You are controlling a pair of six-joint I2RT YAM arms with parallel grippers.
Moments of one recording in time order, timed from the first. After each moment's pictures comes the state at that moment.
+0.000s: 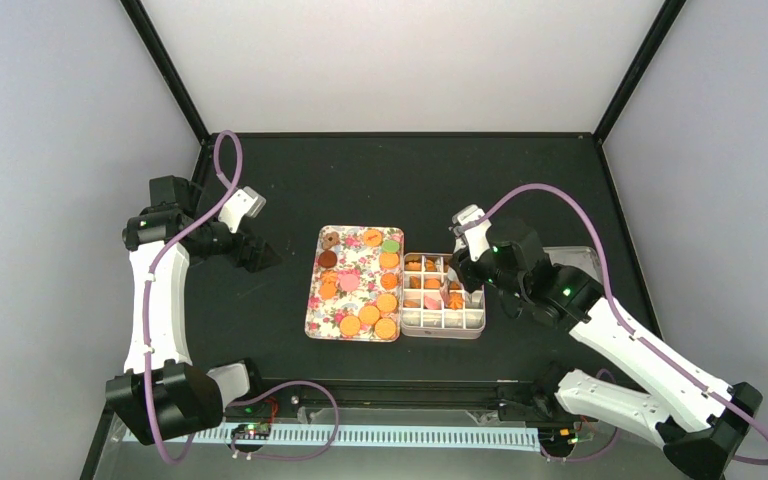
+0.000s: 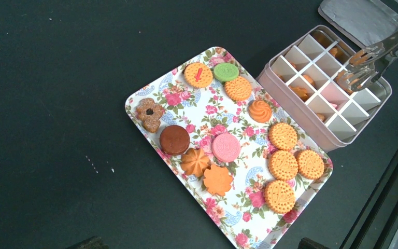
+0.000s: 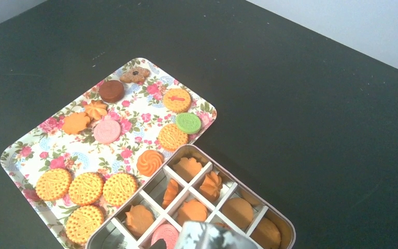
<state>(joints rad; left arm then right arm) 0.28 1.16 1.19 -1.18 0.79 0.75 0.78 0.92 0.93 -0.60 0.11 0.06</state>
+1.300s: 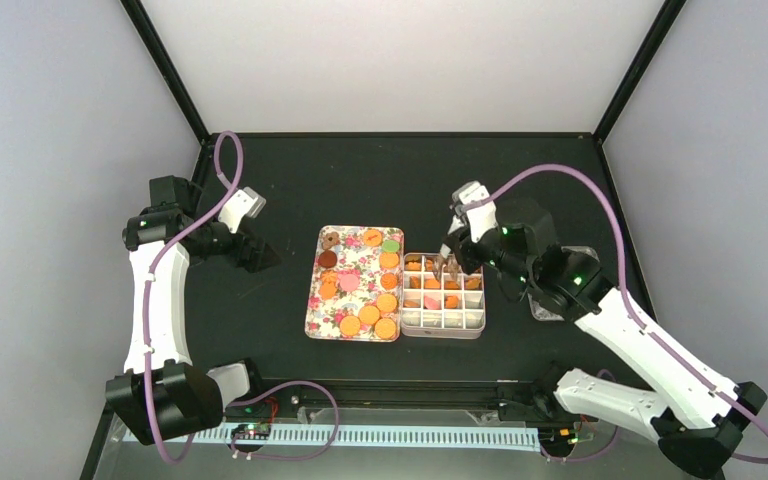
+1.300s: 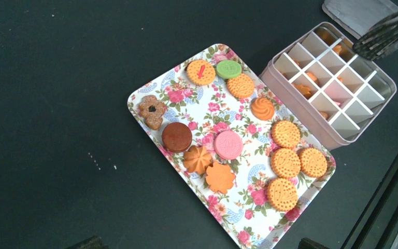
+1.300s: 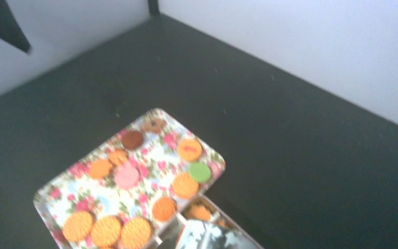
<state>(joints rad) 0.28 1.16 1.19 -1.18 0.78 0.75 0.76 0.96 1.07 -0.60 0.07 0.04</state>
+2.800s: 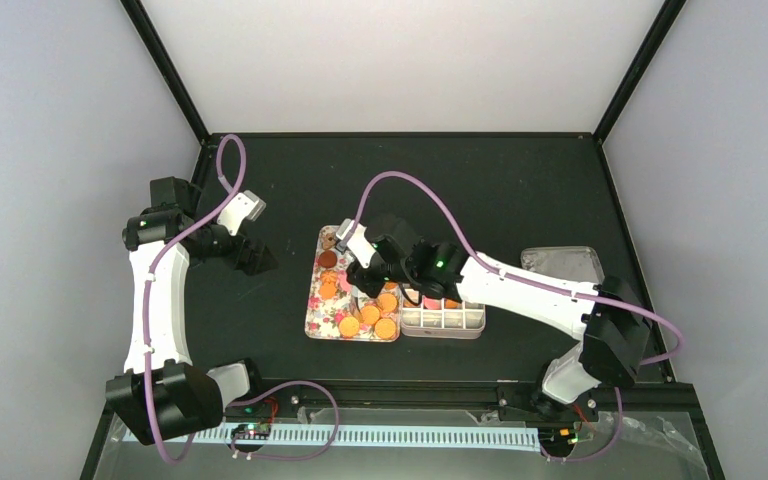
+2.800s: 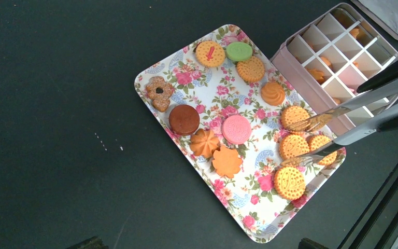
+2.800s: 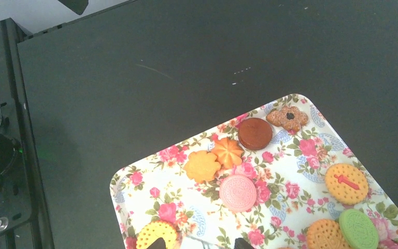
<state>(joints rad) 0.28 1.16 1.19 -1.21 0.71 0.75 1.06 1.55 1.22 -0.34 -0.05 0.02</state>
